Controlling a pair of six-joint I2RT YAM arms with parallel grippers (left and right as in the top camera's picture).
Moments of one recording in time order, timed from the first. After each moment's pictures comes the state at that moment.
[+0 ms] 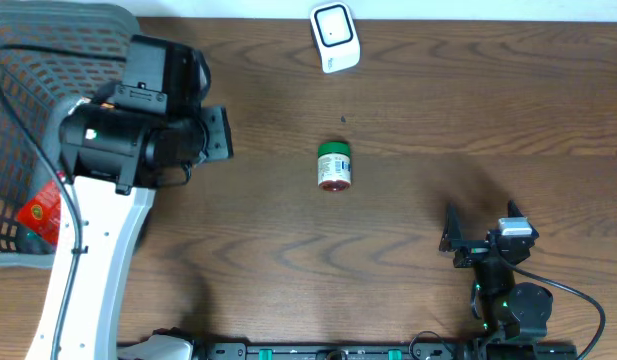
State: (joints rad) left arm -0.23 1.44 1.73 -1.37 0.03 -0.34; right arm -0.03 0.01 0.01 -0.06 -0.07 0.02
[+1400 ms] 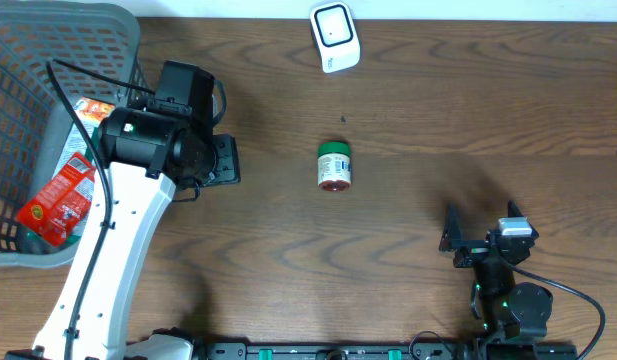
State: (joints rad) left arm -0.23 1.45 1.51 -1.34 0.02 -0.34; right arm -0.03 0.01 0.01 -0.06 -0.07 0.02
